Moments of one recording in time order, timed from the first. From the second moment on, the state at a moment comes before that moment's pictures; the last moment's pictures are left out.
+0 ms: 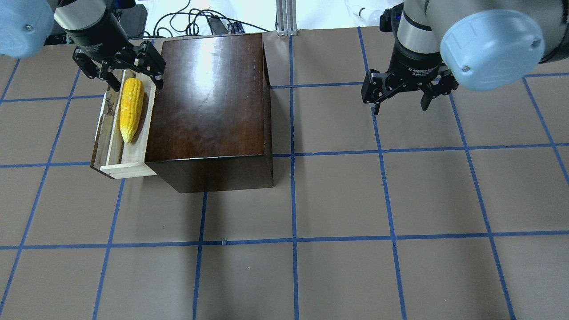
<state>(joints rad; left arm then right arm) -1.48 -1.75 -1.44 -1.56 1.54 0.14 1.65 -1.48 1.58 -1.62 -1.63 0.06</state>
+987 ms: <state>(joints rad) -1.54 -1.62 -1.59 -1.57 1.61 0.06 1.65 -1.48 1.58 -1.62 -1.63 0.06</state>
